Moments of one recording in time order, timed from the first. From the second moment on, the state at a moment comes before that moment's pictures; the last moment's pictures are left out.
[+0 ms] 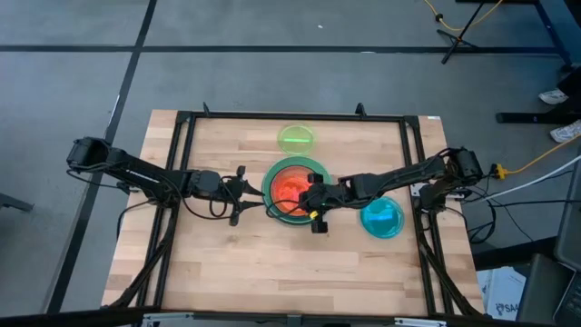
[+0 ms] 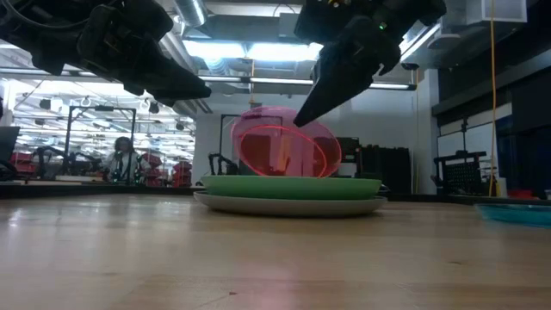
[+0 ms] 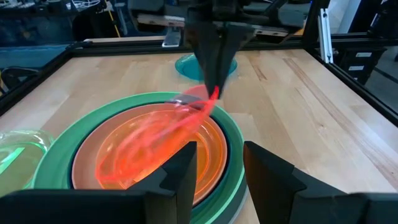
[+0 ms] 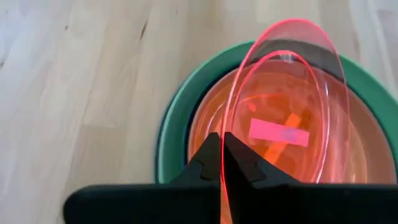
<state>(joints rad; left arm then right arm) -0.10 1.13 0.33 0.52 -0.10 -0.02 0.15 1.68 1.14 -0.30 0.12 -0.03</state>
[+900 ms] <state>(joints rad) -0.10 1.13 0.33 0.52 -0.10 -0.02 0.15 1.76 1.14 -0.31 0.18 0.00</state>
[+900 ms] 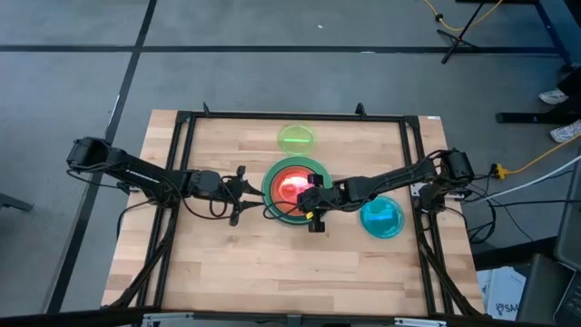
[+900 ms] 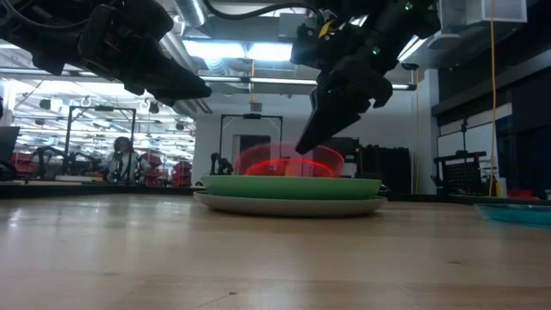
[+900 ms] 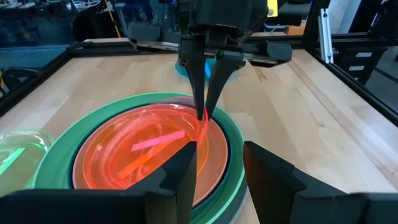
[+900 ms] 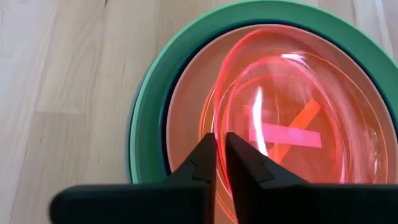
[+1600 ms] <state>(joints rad) -0.10 1.13 0.33 0.52 -0.10 -0.02 0.09 1.66 1.14 -0.35 0.30 -0.03</state>
